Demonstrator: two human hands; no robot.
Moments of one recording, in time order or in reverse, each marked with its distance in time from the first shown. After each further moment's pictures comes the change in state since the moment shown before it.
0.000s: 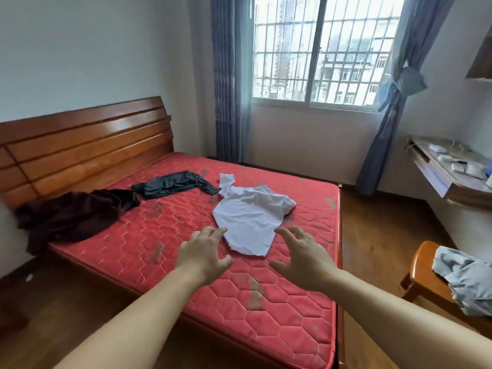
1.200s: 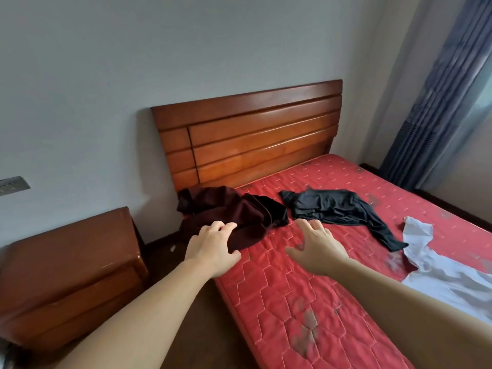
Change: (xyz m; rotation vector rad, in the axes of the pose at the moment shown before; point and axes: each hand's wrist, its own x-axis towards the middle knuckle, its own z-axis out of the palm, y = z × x) left_hand 0.268 -0.647 -0.088 0.052 0.026 -0.582; right_hand 0.615 -0.468 0.253 0.033 -0.265 -0.346
